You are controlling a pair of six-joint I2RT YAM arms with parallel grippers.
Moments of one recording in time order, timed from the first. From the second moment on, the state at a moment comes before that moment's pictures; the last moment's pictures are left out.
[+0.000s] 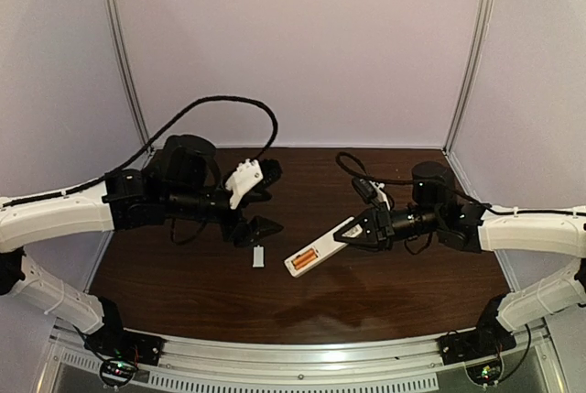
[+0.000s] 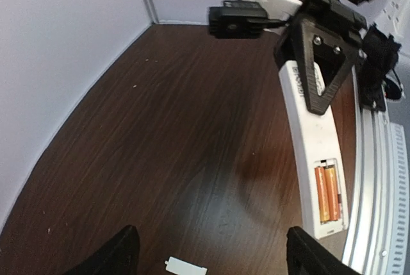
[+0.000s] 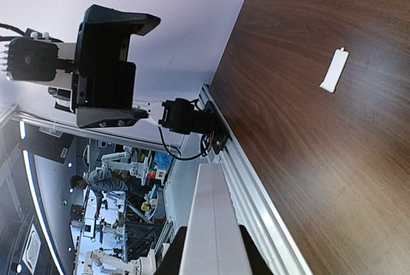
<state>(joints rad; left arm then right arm) -1.01 1.29 1.05 -0.29 0.16 0.25 0.74 1.24 0.67 0.24 -0.85 0.95</state>
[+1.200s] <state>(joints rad) -1.10 1.55 1.05 -0.21 0.10 0.06 0.62 1.41 0.58 0.38 -0.80 0.93</state>
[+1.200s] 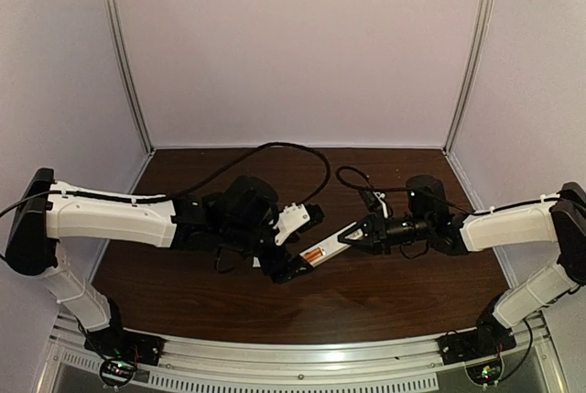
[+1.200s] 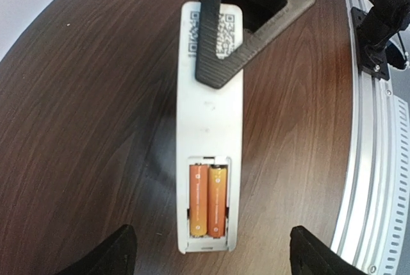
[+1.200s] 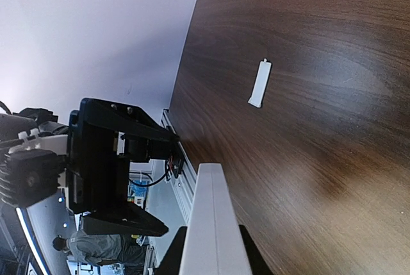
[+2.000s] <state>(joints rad) -1.15 1.73 1.20 -0.21 -0.03 0.09 0.67 1.46 0.58 0.51 -0.79 1.03</state>
